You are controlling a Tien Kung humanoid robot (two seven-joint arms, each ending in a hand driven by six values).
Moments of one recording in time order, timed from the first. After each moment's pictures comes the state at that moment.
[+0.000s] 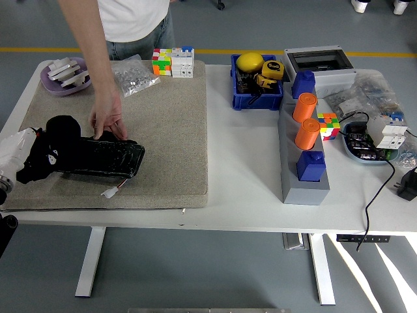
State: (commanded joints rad) left arm -0.24 0.34 -1.42 -0.97 2.13 0.17 -0.04; right arm -0.06 -0.15 1.43 0.18 -0.95 -0.10 -0.04
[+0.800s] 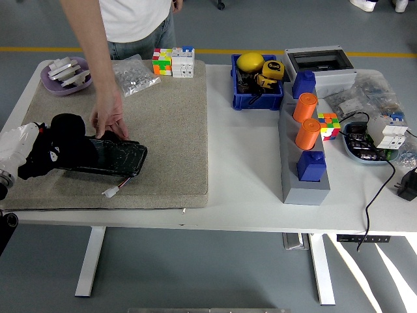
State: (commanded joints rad) left arm -0.22 0.37 -1.35 -1.11 2.16 0.15 0.01; right arm -0.06 -0.16 1.44 0.18 -0.97 -0.10 -0.04
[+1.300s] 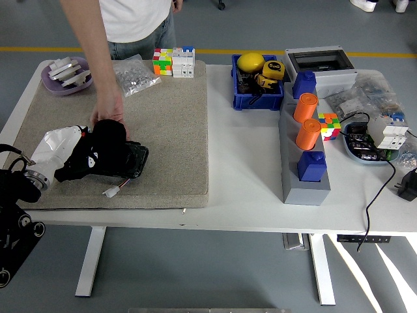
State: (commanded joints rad) left arm -0.23 0.37 -1.15 -1.24 2.14 0.14 0.05; right arm -0.06 -0.16 1.45 0.18 -0.98 -0.10 -0.04
